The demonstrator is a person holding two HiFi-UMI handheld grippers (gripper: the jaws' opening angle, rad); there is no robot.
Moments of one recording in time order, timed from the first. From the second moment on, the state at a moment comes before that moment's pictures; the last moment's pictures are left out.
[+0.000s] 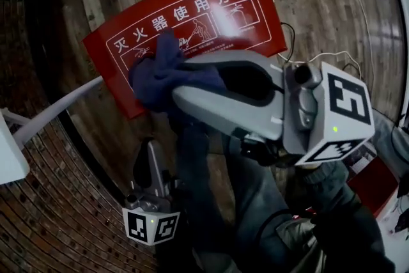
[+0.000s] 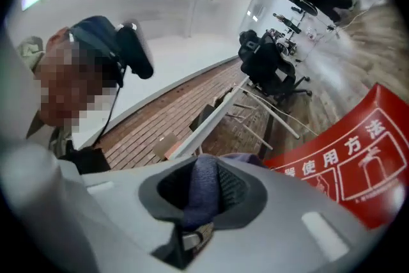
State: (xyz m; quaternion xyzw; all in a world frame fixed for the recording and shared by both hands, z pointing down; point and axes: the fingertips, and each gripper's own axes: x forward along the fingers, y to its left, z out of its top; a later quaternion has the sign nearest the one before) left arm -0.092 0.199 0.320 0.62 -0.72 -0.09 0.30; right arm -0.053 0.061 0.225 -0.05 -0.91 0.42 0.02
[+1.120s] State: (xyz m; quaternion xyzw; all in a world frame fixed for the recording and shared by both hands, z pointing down) left arm -0.082 0.024 0.346 0.70 -0.65 0.22 0.21; right arm 0.096 0.015 0.334 0.15 -0.93 0.24 0.23
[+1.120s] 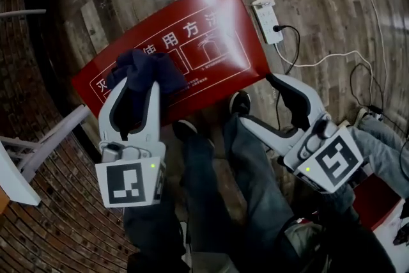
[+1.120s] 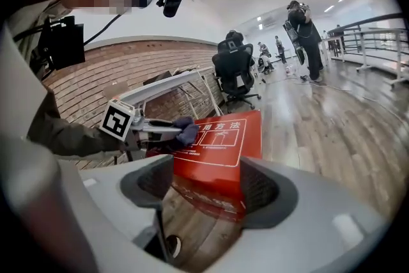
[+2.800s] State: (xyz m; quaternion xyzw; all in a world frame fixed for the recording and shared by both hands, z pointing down) left arm -0.223 0.149 0.536 0.57 -0.63 -0.26 0.46; right arm 0.007 0.020 0.309 0.26 -0.92 0.14 0.24
